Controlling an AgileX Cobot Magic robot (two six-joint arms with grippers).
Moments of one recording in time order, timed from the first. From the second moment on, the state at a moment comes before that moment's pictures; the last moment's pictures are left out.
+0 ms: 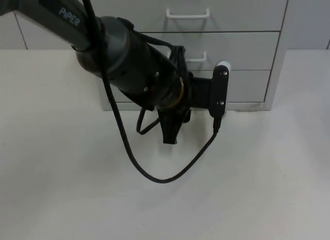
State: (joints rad) right arm 0.04 1.11 -0.81 -0.02 0.62 0.02; left arm -0.64 2.31 -1.37 1.78 0.26 -0.59
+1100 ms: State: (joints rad) right arm 0.04 1.11 -0.81 -0.02 0.57 0.02; left arm -0.88 2.08 -1.04 1.03 0.34 -0.18
